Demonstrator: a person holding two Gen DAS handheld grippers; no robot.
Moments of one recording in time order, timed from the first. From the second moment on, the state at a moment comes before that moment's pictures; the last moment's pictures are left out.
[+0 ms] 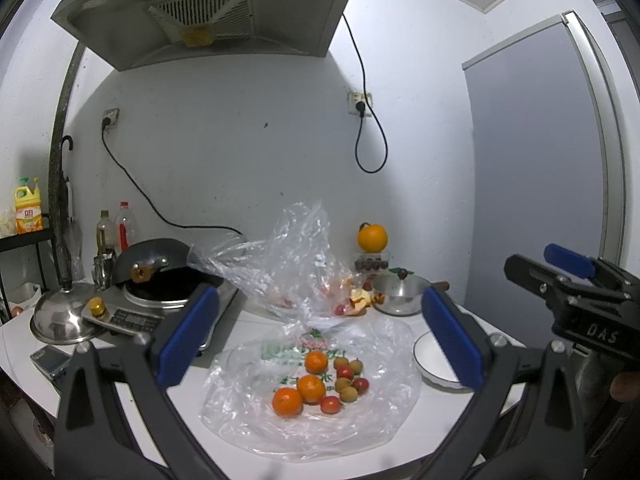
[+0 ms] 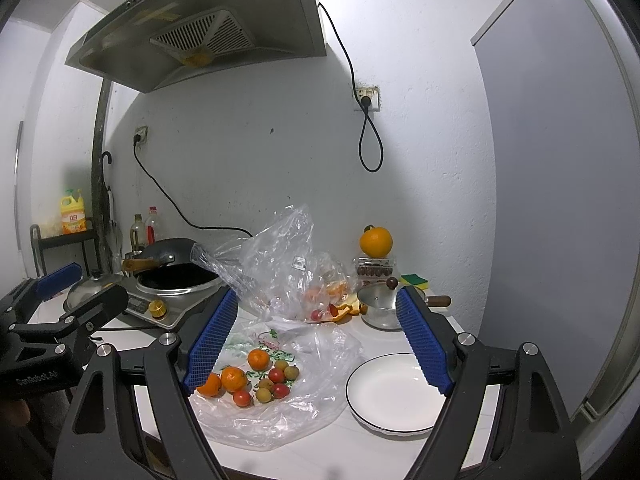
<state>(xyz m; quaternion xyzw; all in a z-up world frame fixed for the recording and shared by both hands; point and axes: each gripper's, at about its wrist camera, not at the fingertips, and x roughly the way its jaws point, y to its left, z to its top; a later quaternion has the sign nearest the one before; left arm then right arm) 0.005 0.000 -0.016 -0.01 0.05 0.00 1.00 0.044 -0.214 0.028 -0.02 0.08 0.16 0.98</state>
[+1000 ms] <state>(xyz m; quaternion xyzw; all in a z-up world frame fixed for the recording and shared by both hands) 0.088 0.030 -0.094 -0.02 0.17 0.01 0.99 0.116 -0.181 -0.044 -0.06 0.19 0.17 0.96</state>
